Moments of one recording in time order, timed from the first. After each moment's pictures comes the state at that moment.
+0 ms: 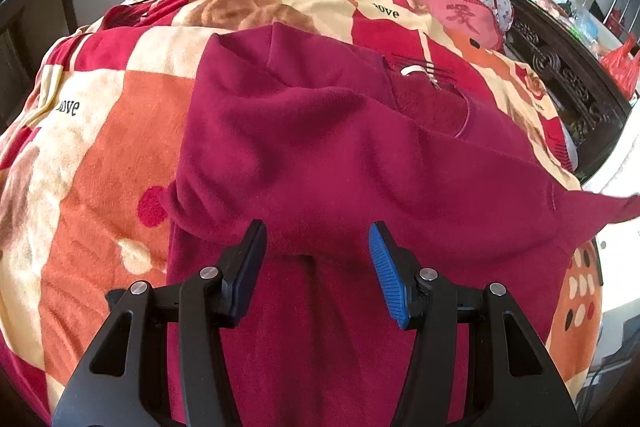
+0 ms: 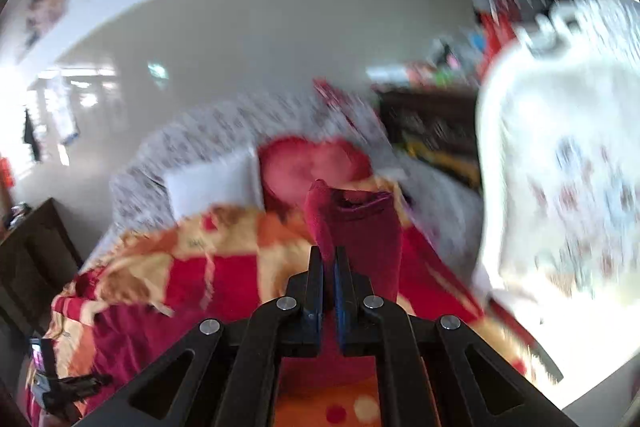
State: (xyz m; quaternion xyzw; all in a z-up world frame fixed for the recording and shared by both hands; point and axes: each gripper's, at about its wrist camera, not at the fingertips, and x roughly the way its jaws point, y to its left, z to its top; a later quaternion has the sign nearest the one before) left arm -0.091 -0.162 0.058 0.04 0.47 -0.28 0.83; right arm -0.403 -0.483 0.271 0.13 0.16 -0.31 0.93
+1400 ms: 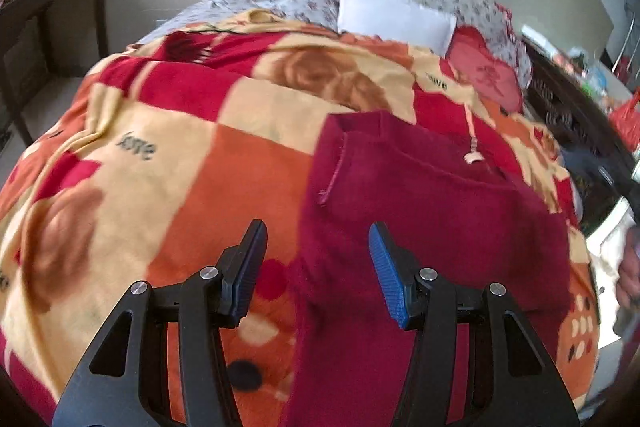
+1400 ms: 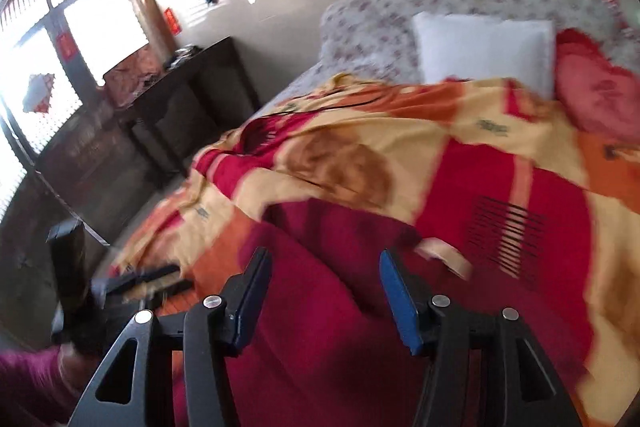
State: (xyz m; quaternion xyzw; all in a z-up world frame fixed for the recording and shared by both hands) left arm -0.027 -0.091 0.079 -0.01 0.43 -0.26 0.87; right arm -0.121 -0.354 0.142 0.09 0.37 0.04 0.92
